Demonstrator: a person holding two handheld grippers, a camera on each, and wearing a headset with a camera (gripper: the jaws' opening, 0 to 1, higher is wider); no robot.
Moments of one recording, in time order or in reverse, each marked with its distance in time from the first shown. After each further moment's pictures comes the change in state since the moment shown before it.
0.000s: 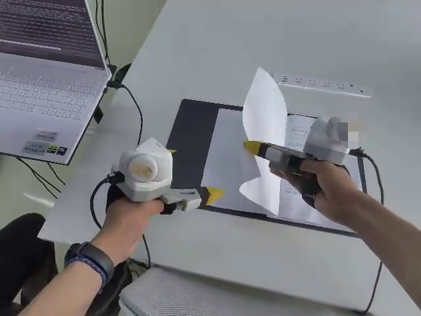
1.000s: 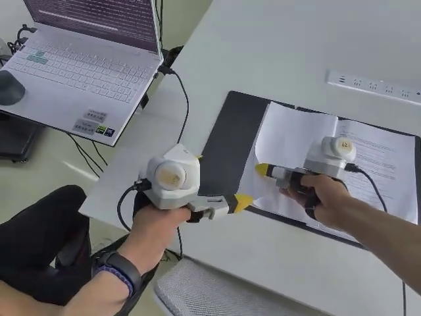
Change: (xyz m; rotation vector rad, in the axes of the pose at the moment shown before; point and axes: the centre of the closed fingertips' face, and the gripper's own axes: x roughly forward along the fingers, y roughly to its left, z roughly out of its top) left arm -0.011 0.023 -0.028 -0.112 -0.008 0.053; right arm 0.074 -0.076 -0.072 0.151 0.215 -0.128
